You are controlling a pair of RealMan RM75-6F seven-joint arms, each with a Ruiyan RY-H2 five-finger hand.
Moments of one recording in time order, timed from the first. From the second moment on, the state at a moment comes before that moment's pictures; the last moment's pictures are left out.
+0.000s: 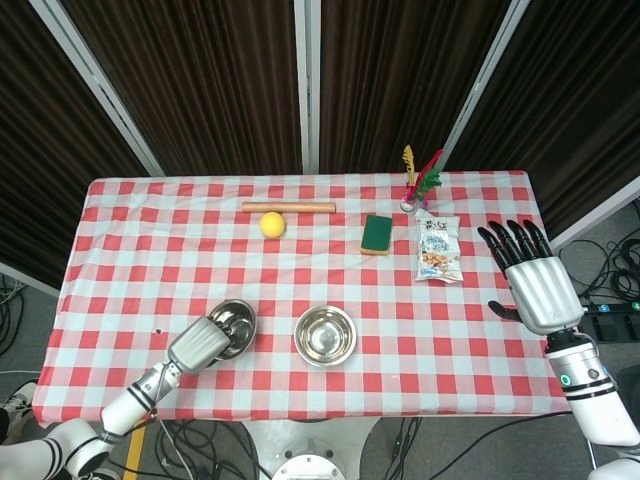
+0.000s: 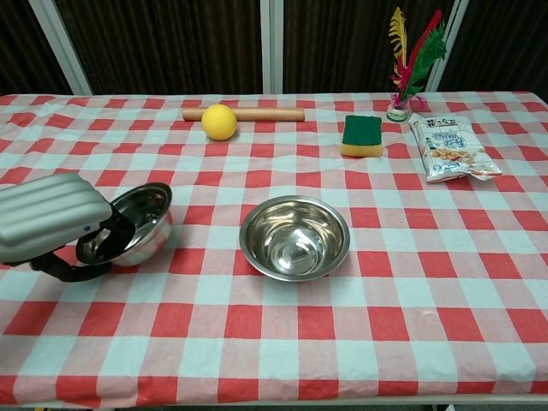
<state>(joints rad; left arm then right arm) -0.51 -1.60 0.08 -1.20 1.75 1.13 0.21 0.41 -0.90 0.16 -1.94 -1.36 1.25 -0.34</state>
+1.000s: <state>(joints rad) -0.70 -1.69 -0.08 -1.45 1.67 0.99 0.53 0.35 -0.82 0.26 -1.98 -1.34 1.42 -0.15</state>
